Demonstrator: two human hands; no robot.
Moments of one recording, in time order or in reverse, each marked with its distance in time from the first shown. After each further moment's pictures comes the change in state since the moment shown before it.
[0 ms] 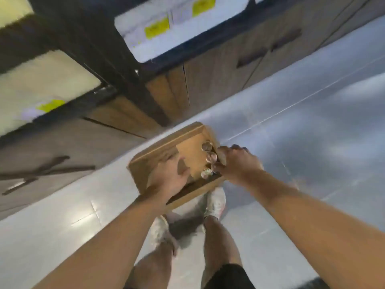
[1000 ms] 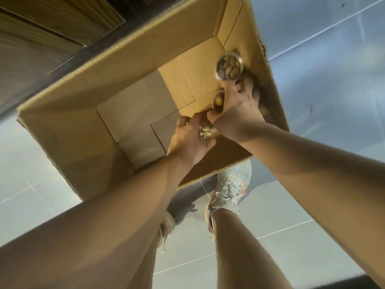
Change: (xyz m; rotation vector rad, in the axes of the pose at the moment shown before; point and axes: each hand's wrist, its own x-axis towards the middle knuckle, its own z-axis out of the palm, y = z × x) left_hand 0.265 -0.132 0.366 -0.241 -0.097 -0.089; right_hand 0.307 0.055 0.304 0.240 0.066 0.101
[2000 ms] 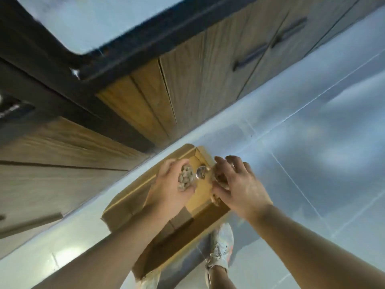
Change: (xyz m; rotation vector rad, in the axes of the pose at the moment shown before) left_hand -0.152 0.149 -0.236 0.108 0.206 0.322; right_hand -0.179 -0.048 -0.215 -0.088 0.295 -0.308
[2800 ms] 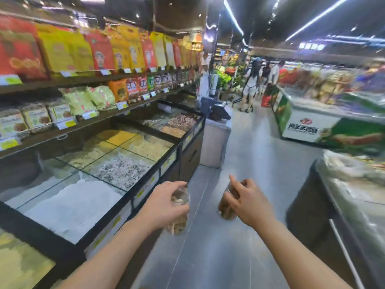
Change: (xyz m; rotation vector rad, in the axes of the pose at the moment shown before) left_hand -0.356 0.399 -0.398 0.039 -0.066 0.982; right_hand -0.453 -0.177 -0.481 -0.028 0.922 0.536
